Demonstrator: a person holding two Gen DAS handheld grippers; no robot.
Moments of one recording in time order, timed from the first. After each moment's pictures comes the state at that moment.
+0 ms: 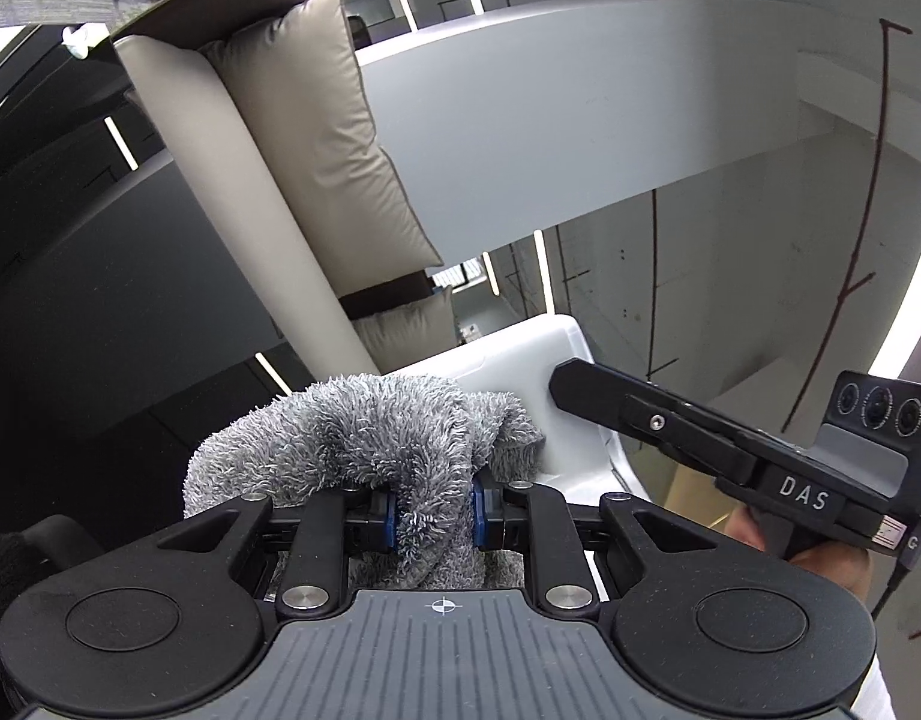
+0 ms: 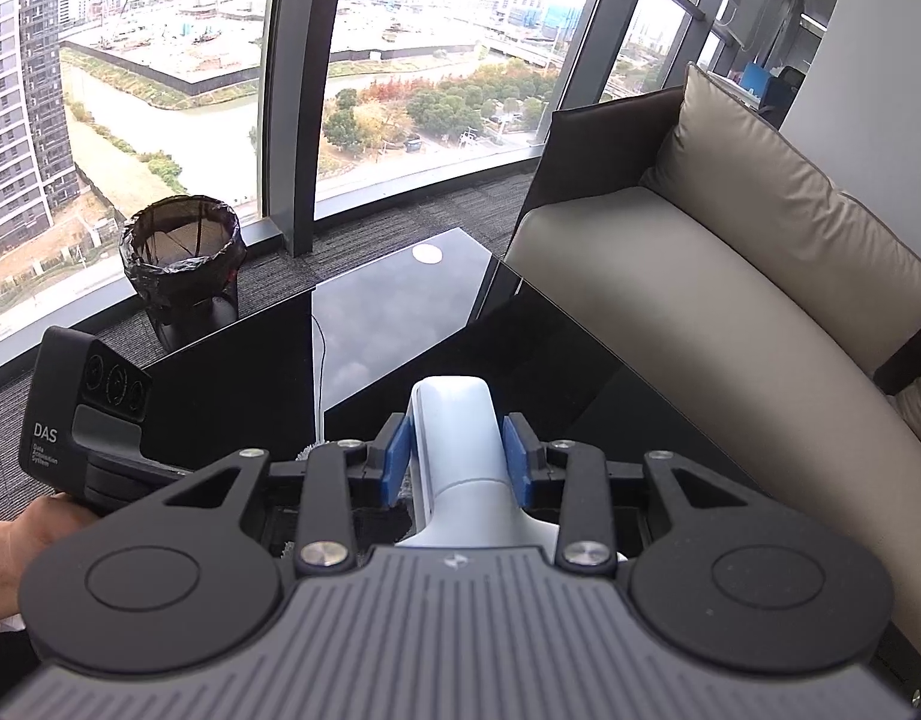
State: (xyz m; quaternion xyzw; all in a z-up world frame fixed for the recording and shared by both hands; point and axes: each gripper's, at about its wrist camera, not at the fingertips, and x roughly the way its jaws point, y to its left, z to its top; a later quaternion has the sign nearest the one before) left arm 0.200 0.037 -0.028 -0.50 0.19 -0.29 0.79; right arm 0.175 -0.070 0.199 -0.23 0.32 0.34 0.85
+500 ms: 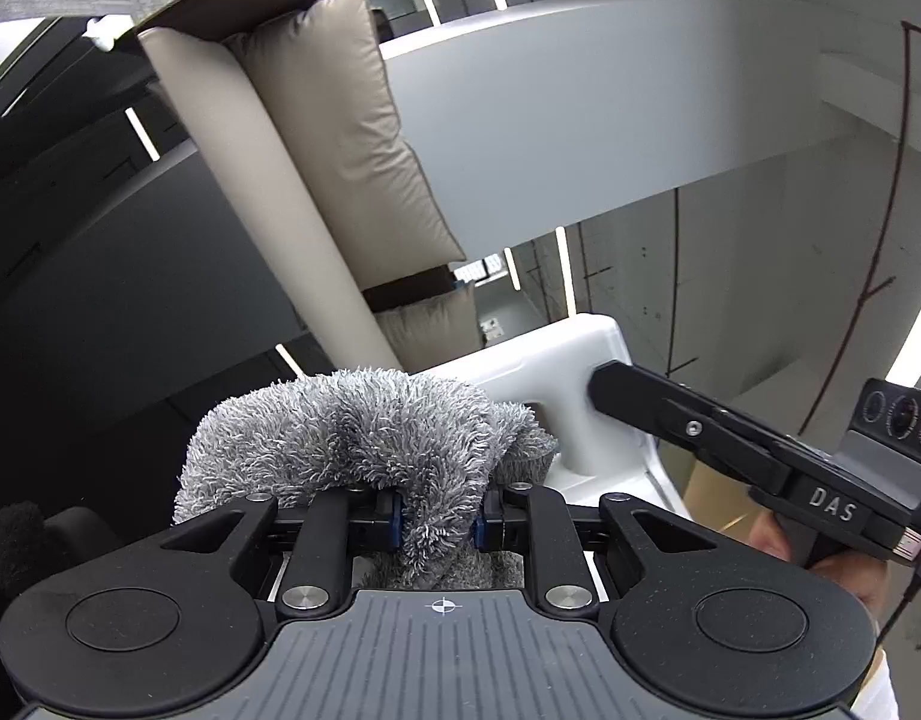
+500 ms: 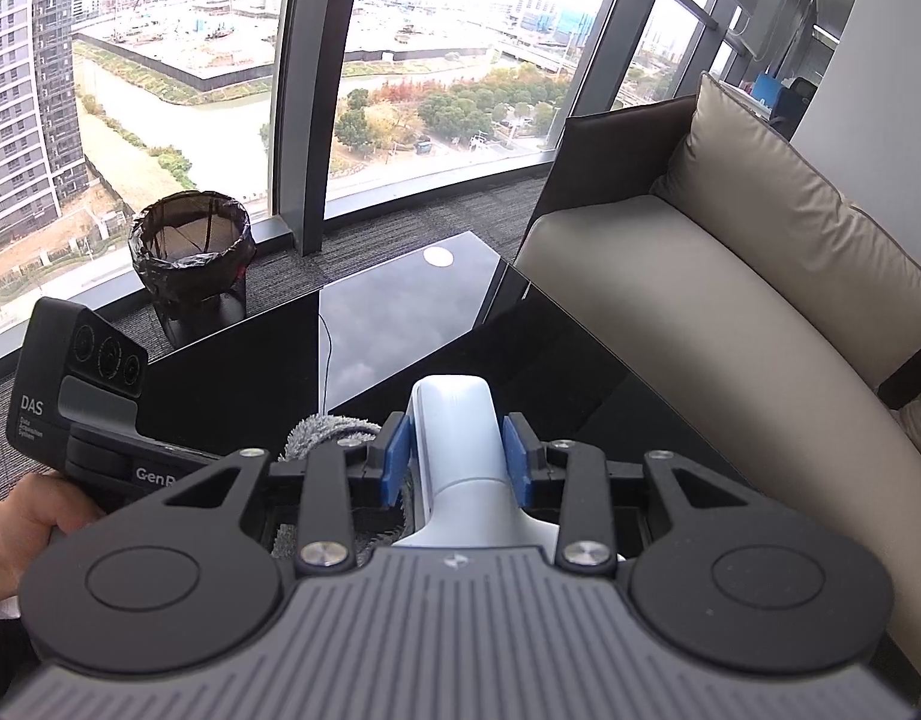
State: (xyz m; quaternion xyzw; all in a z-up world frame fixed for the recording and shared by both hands) left arm 0.199 0.042 -0.039 -0.50 0.24 -0.26 0.79; right arm 0.172 -0.063 0.199 -0.24 0.31 0.34 0.85
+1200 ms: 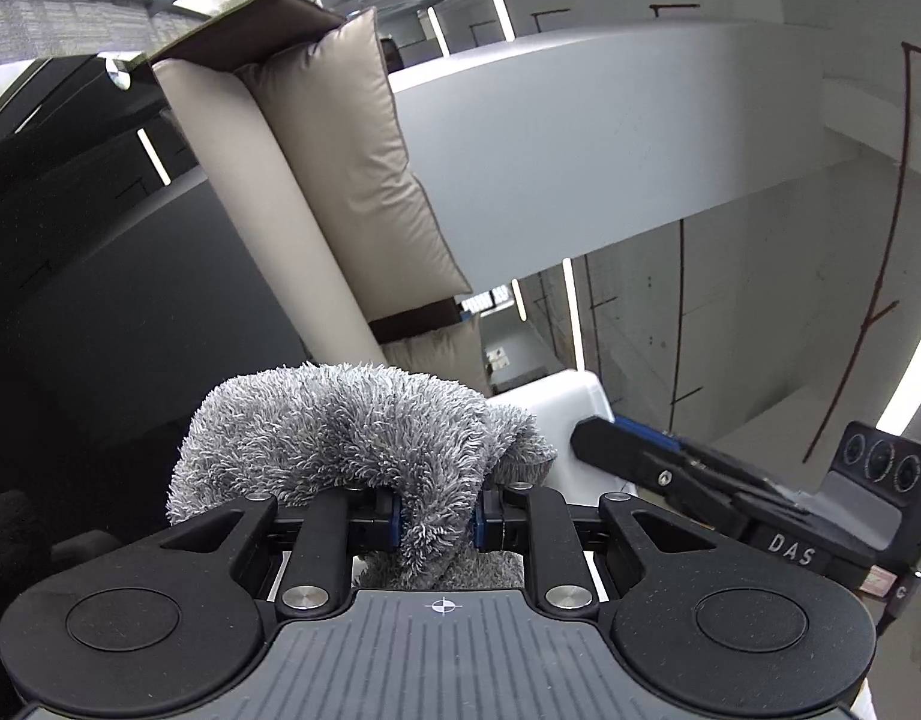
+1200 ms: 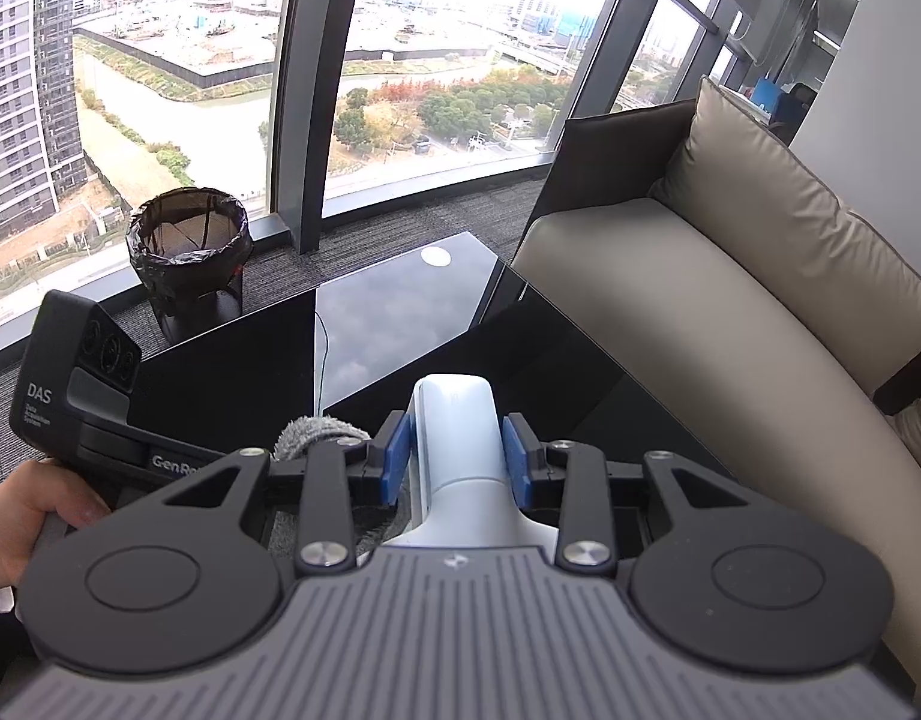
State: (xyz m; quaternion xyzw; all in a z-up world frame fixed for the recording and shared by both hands) left arm 0.186 0.085 -0.032 -0.52 0.18 -0.26 0.79; right arm 0.171 -0.063 0.198 -0.25 0.31 0.34 0.85
